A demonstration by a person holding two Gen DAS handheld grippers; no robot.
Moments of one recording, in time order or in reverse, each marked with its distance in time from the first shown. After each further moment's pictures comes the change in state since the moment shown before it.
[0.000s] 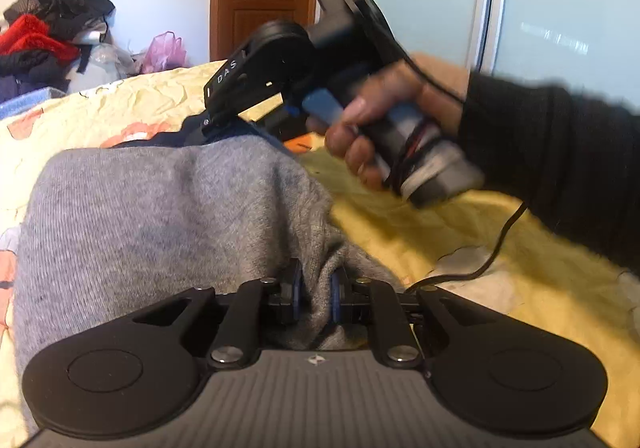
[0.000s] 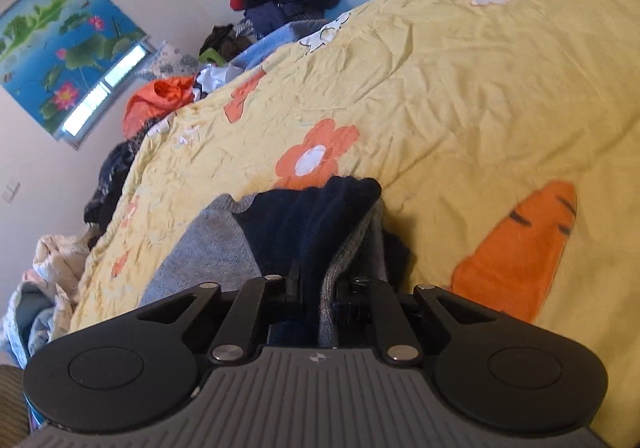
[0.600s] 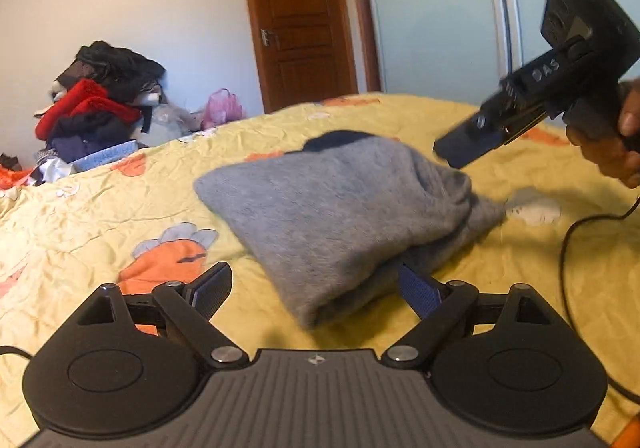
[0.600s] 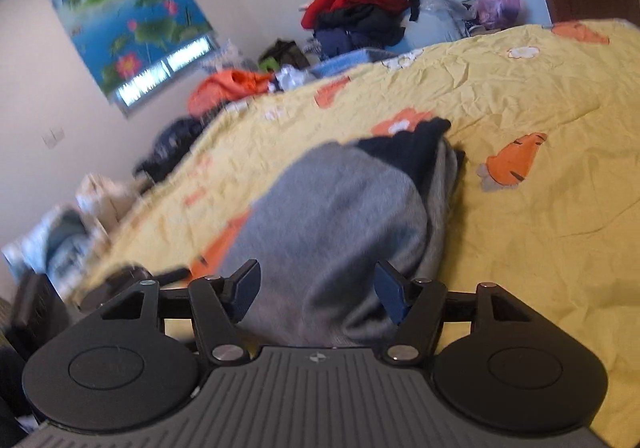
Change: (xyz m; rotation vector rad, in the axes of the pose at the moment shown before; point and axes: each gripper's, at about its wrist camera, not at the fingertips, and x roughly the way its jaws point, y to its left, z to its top) left arm -0.091 0.060 -0.056 0.158 -0.116 0.217; right arm -0.120 0.084 -0.127 -0.259 -0.060 0.010
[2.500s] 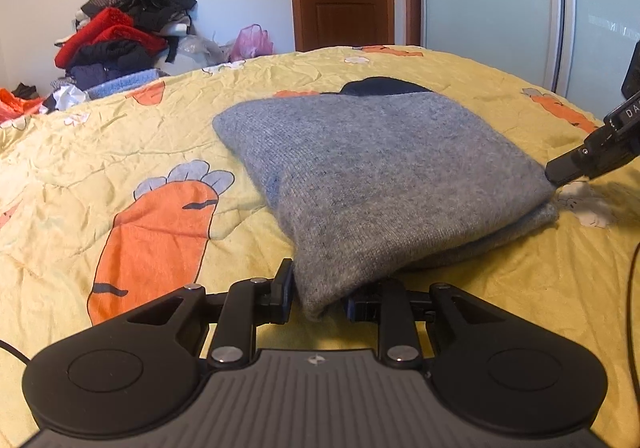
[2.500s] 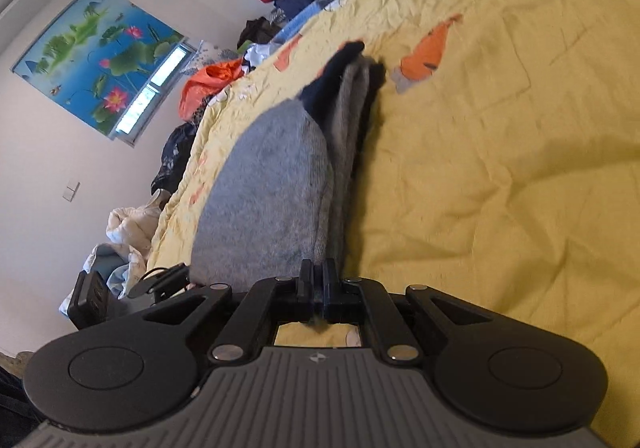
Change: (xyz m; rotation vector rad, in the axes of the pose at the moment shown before) left arm 0.028 0.017 -0.012 -0.155 0.168 0.038; right arm -0.021 -0.089 -0.041 0.358 0.104 0.170
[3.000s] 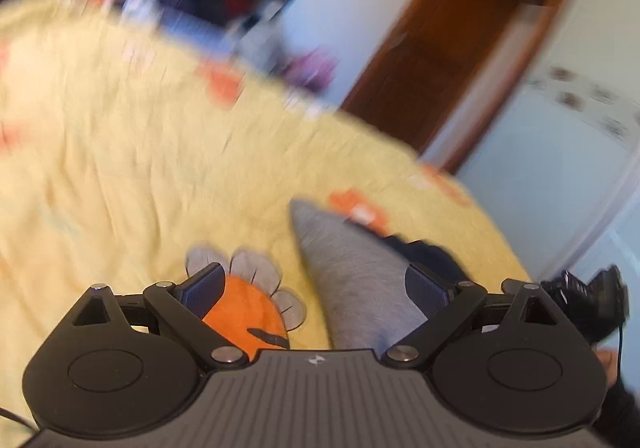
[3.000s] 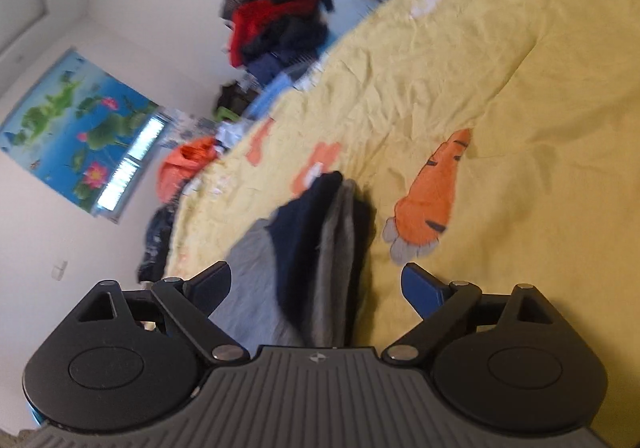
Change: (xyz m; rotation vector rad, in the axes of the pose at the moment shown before) left arm 0.045 0.132 0.067 -0.636 -0.057 -0.136; right arm 0.069 -0.016 0.112 0.105 -0.162 -0.068
